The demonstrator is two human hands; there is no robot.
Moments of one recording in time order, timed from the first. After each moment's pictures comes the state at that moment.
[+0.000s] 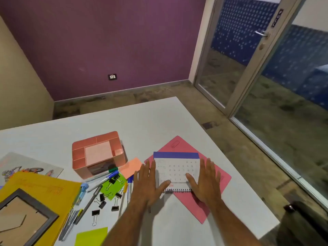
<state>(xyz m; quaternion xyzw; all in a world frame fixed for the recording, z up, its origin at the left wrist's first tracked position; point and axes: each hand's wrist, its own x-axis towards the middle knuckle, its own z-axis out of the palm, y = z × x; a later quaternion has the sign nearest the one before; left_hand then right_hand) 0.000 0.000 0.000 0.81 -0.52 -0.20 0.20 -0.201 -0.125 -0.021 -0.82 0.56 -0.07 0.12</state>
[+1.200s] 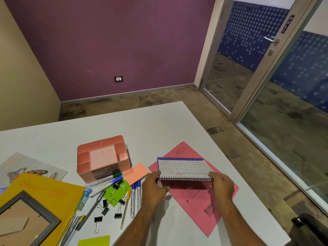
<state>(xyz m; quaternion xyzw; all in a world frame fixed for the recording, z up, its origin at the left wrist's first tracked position) -0.007 -0.018 0.019 0.77 -0.26 -0.34 0.48 -0.195 -0.156 0.007 -0.43 0.69 -0.34 0.48</state>
